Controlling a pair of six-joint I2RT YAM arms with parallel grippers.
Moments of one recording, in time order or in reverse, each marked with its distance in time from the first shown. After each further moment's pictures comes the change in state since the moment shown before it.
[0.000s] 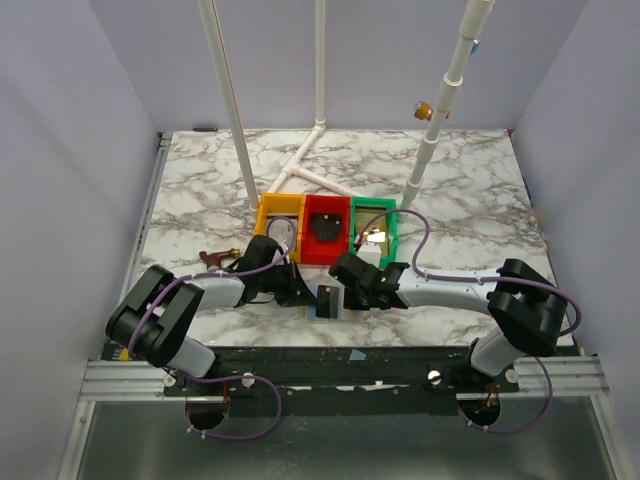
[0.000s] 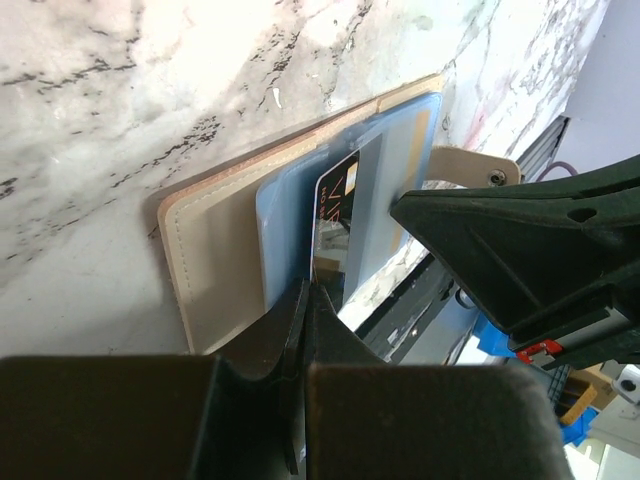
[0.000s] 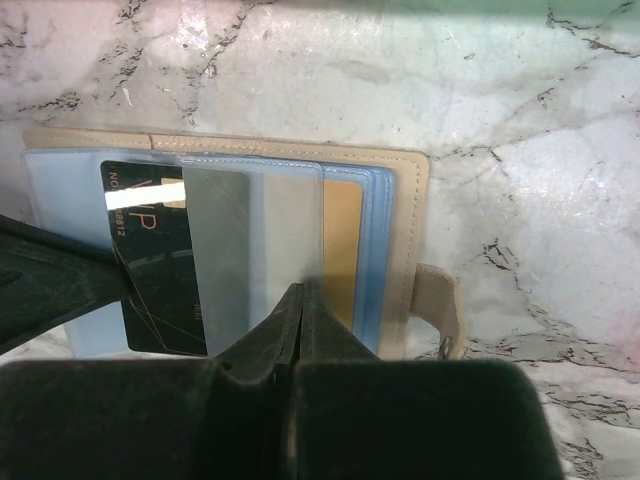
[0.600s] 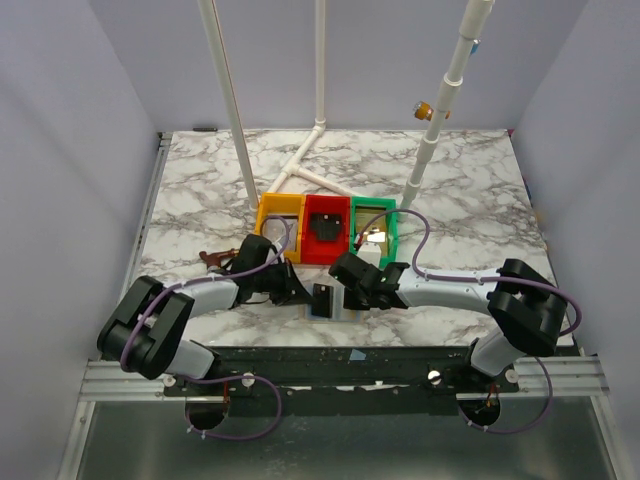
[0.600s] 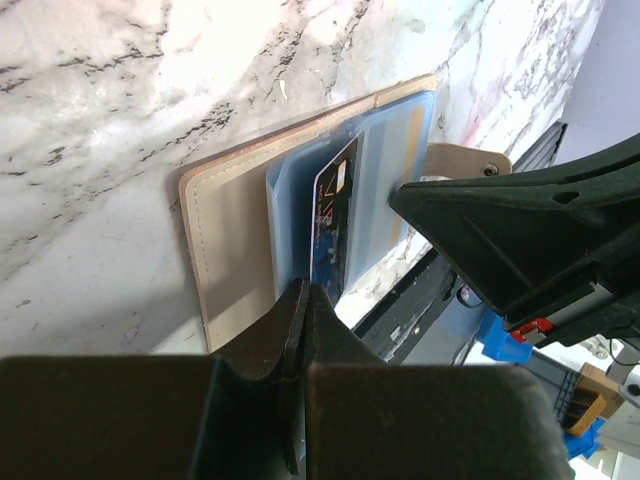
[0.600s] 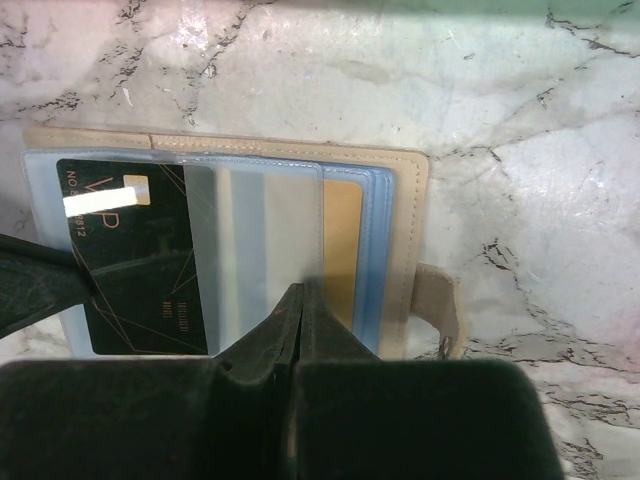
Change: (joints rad) left arm 0.037 -0.072 -0.019 -0.044 0.000 0.029; right arm 0.000 0.000 0.000 0.000 0.000 0.000
